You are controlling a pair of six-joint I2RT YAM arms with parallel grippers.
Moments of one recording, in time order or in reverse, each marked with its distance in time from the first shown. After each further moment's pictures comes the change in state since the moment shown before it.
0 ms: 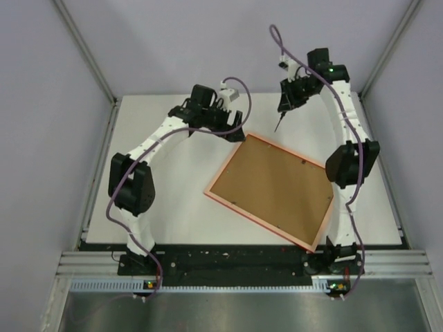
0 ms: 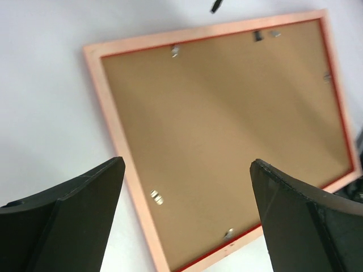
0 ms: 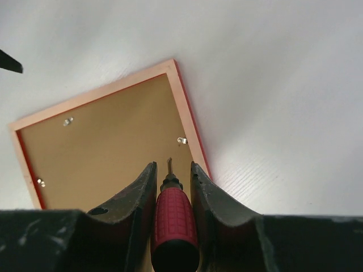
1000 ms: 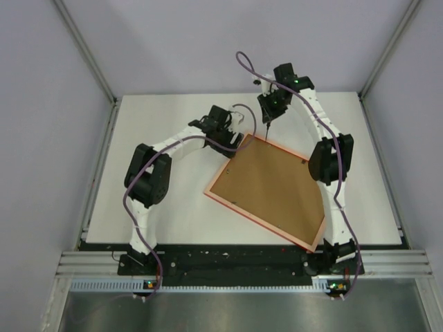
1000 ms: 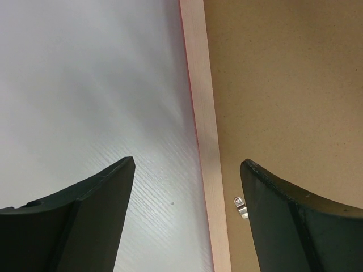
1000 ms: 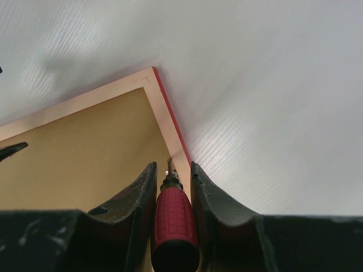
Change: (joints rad) left arm -0.060 0.141 -0.130 0.041 -0.462 0.145; right arm 0.180 0.167 -0.007 0.111 0.301 0.042
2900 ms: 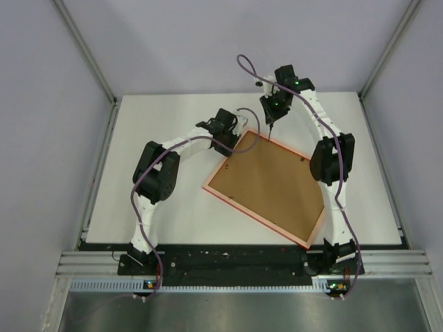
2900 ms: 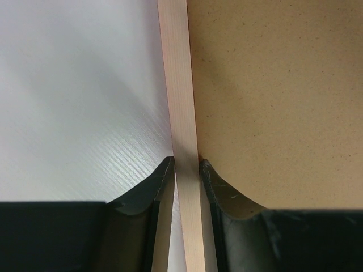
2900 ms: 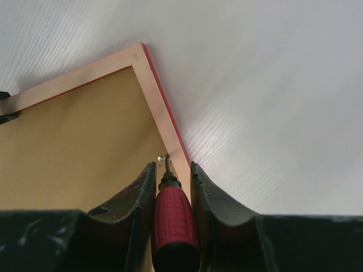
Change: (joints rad) left arm -0.027 0.096 0.056 -0.008 -0.059 -0.014; right arm -0.017 -0.017 -0.059 0.037 0.071 -0.007
